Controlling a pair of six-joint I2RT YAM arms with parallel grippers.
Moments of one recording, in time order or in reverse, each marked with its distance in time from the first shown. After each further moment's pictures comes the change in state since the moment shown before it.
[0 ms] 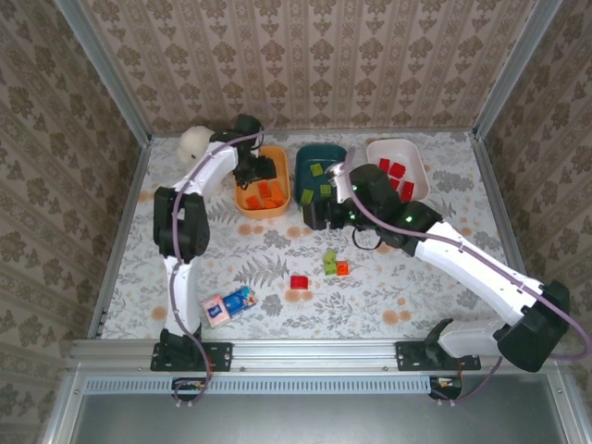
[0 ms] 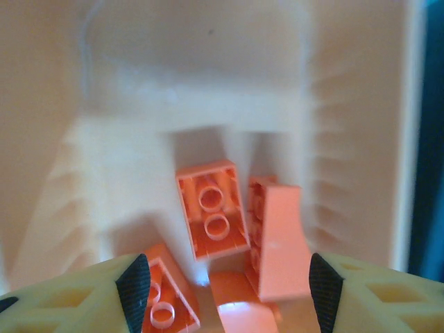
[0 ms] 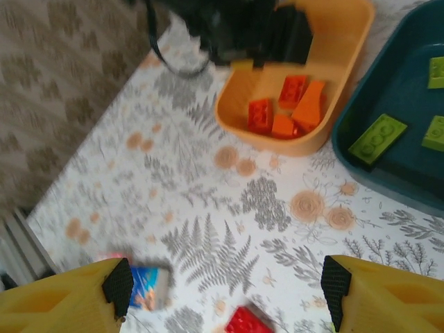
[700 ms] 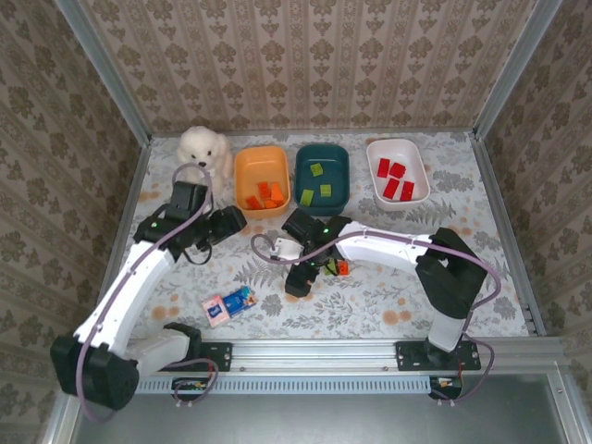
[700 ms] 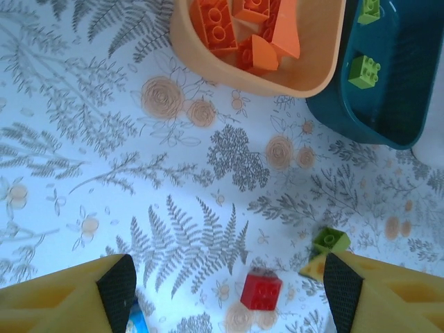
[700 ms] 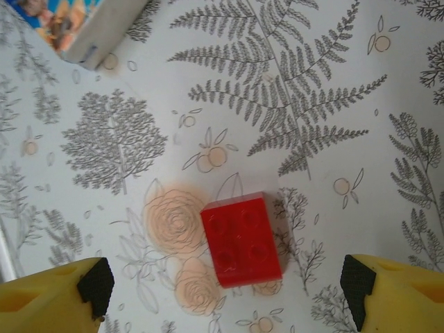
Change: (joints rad) left arm 0.017 -1.102 -0.945 0.076 0.089 -0.309; right arm 0.188 0.488 0.058 -0.184 -0.069 -0.659
